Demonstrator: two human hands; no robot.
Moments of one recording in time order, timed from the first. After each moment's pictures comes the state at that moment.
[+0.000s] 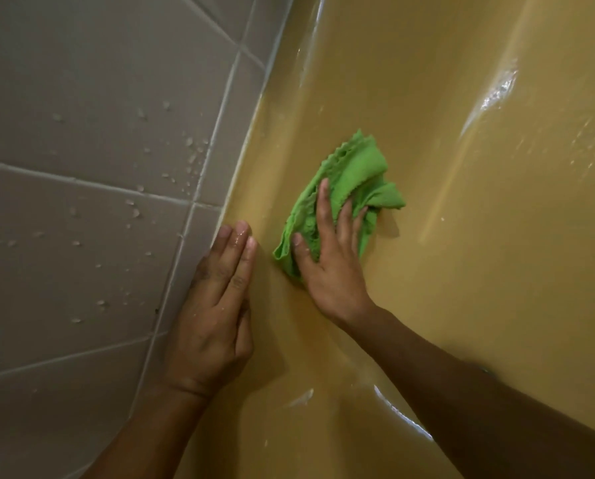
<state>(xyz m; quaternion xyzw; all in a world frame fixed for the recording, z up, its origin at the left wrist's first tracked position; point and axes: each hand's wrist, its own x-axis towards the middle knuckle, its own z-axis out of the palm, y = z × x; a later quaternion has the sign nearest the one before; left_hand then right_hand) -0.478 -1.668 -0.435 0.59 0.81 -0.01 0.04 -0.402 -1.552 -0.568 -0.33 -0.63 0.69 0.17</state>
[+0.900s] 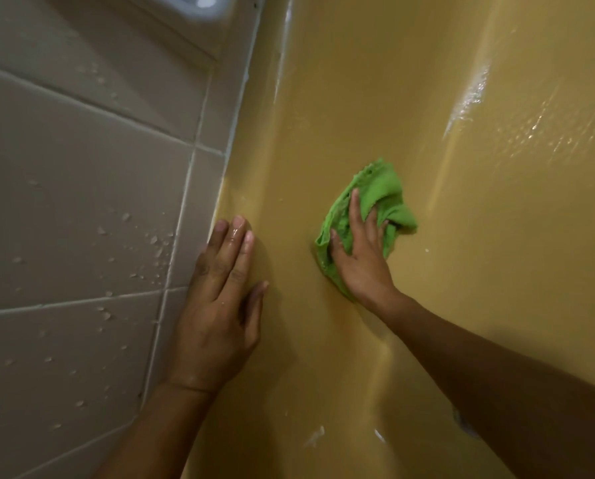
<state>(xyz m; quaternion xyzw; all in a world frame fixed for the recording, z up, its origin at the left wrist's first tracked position) -0.497 -1.575 -0.444 0.61 0.79 -0.04 0.00 -0.409 -1.460 -0.631 -0.40 -0.58 0.71 0.12</state>
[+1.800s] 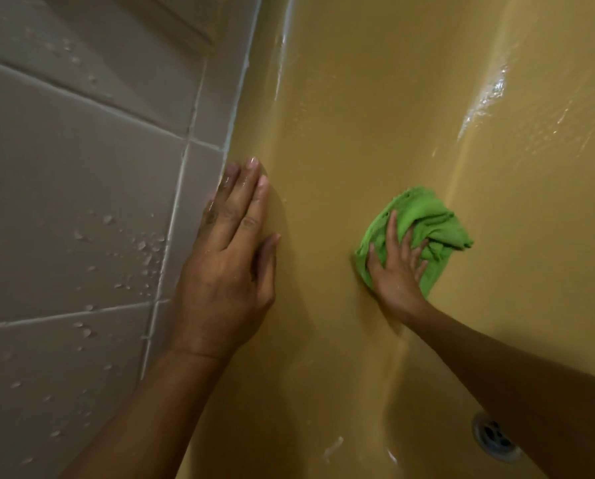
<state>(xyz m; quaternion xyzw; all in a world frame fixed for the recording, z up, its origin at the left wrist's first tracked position) -0.510 -1.523 -0.449 0.62 0.78 -0.01 -0.03 -0.405 -1.473 -0.705 -0.46 -0.59 0.66 0.04</state>
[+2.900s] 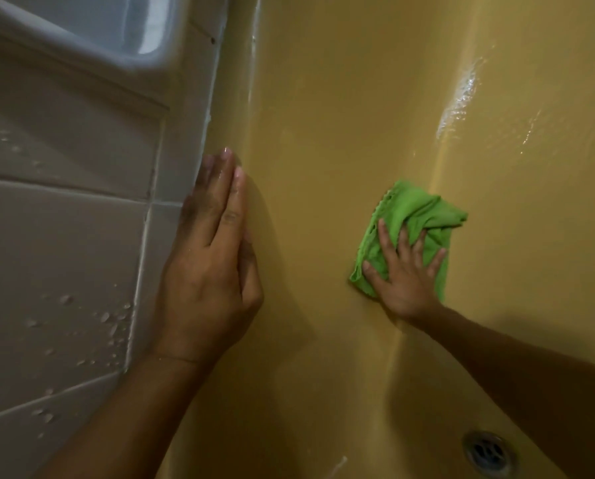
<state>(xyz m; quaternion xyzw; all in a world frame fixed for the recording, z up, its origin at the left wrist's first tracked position) -0.520 -1.465 -0.449 0.63 0.78 -0.01 -0.02 -0.382 -1.427 -0.739 -0.43 -0.73 0.53 0.00</state>
